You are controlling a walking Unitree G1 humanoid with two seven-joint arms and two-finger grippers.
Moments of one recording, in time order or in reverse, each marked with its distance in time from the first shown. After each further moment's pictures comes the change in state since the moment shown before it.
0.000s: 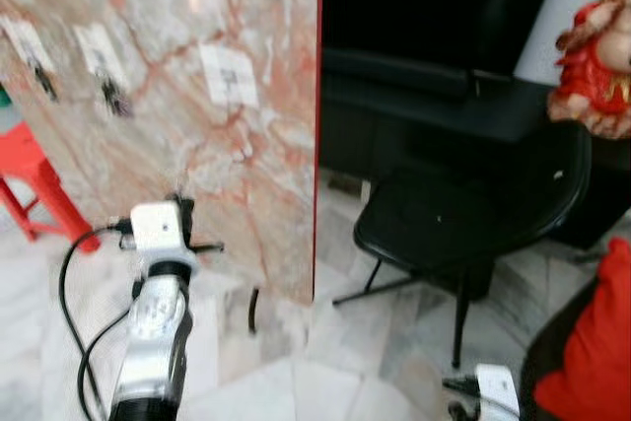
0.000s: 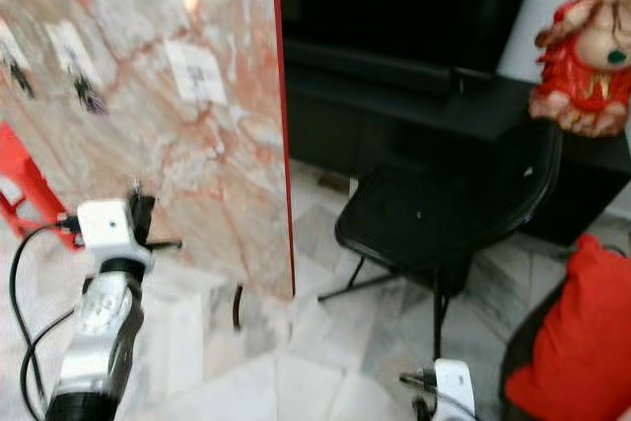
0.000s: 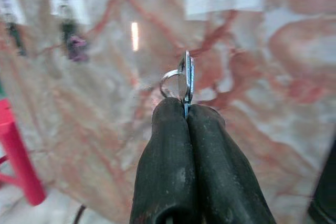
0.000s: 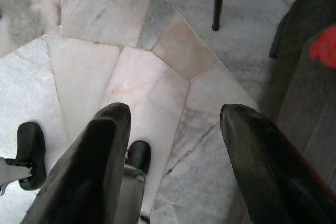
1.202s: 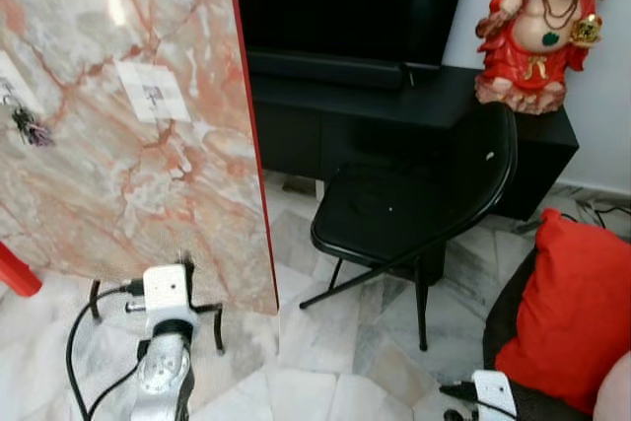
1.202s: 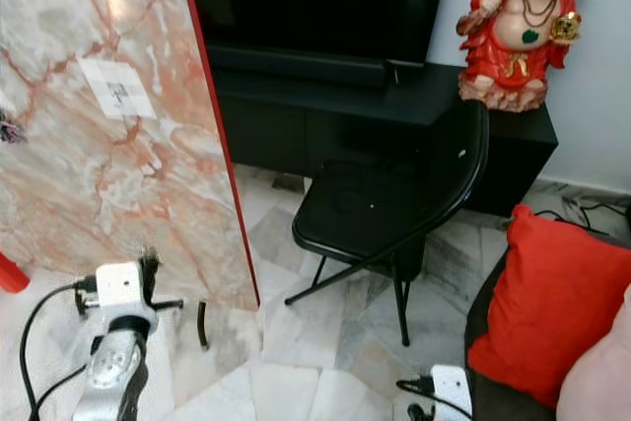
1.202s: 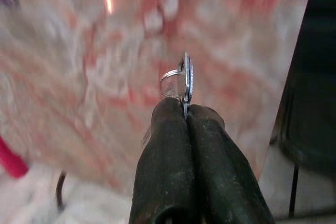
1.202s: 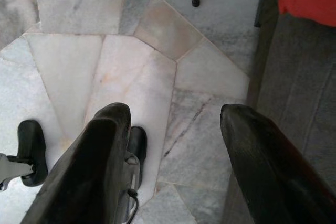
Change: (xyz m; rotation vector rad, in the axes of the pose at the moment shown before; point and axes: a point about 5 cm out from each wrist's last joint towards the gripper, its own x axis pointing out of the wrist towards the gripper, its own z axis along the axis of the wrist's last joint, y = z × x) left arm -0.034 0.009 -0.053 0.054 0.127 0.073; right arm 0.000 0.001 -0.003 -0.008 0.029 0.034
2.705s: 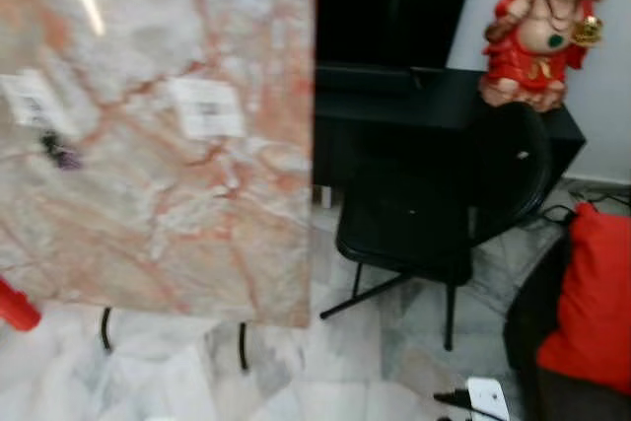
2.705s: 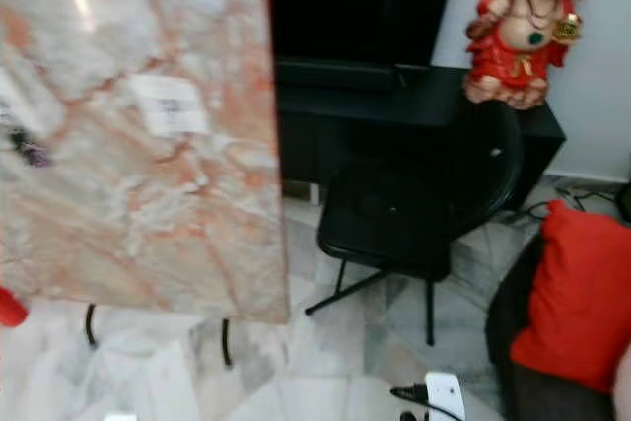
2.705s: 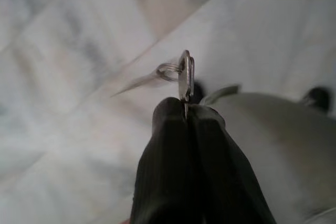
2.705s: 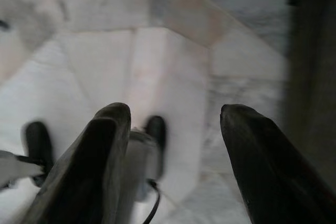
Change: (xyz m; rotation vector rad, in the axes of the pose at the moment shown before) left arm -0.136 0.051 -0.156 0.085 1.056 -0.176; right arm -0.002 0.002 -0.013 -0.001 0.032 0.021
